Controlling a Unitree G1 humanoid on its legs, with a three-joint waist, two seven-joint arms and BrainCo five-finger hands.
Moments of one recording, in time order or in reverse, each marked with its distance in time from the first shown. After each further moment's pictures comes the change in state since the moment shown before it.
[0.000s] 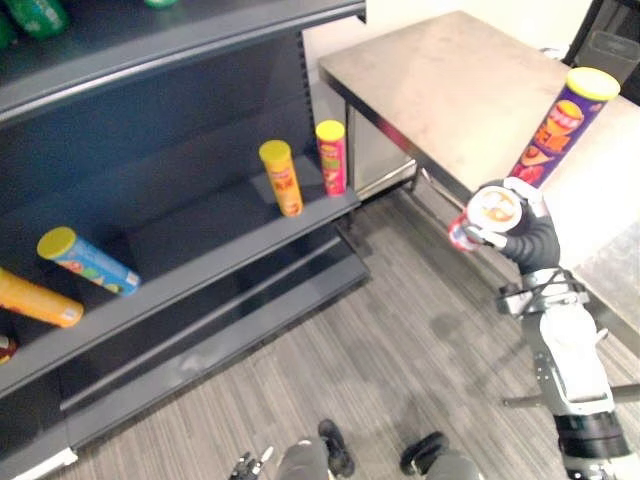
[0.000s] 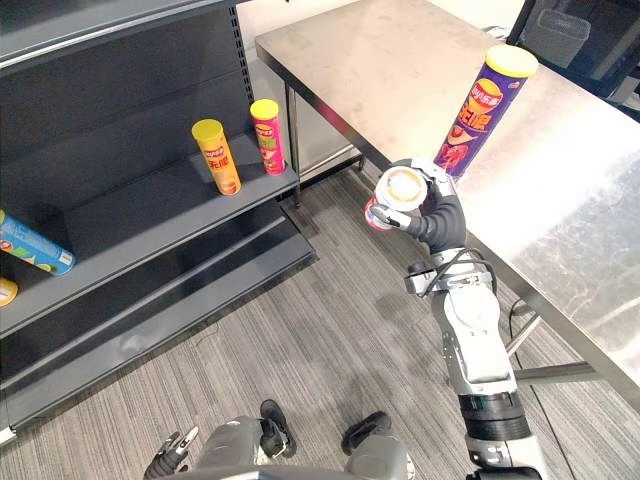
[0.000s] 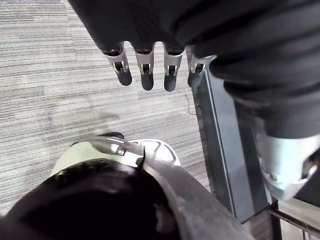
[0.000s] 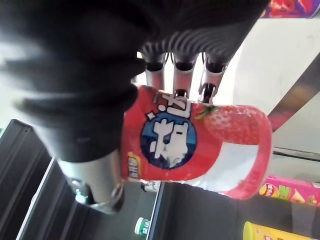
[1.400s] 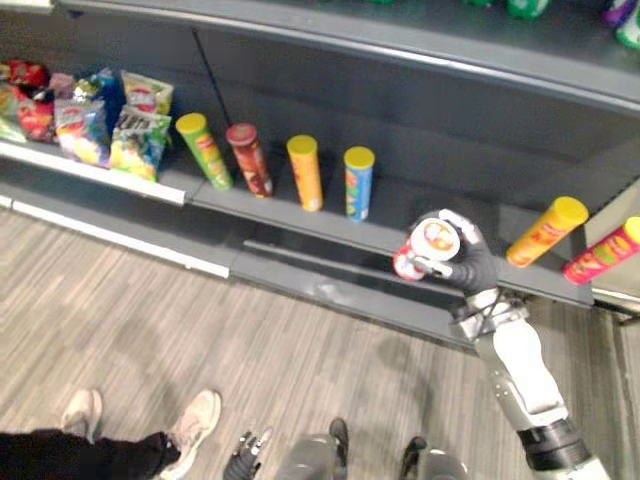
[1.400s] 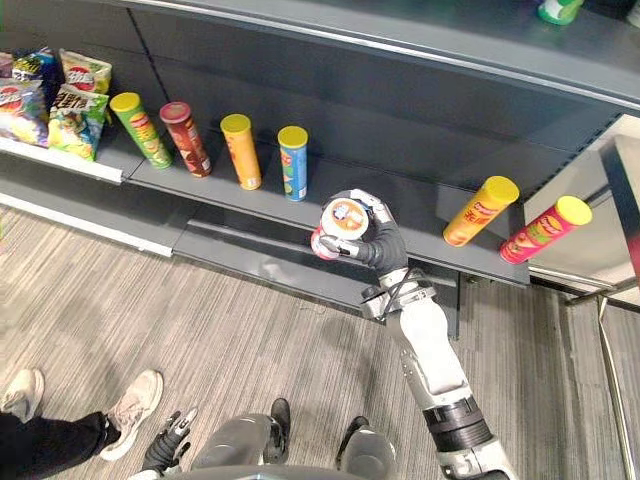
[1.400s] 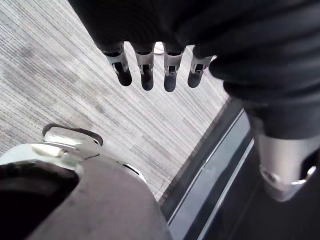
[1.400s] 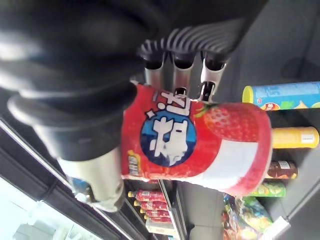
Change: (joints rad) left arm -0.029 0.031 -0.058 -0.069 -0.071 0.013 -0.011; right arm 0.059 0.098 0.188 0.060 0.069 -0.053 0.056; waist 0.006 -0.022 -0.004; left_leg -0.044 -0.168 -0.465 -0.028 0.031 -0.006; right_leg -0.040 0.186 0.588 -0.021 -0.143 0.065
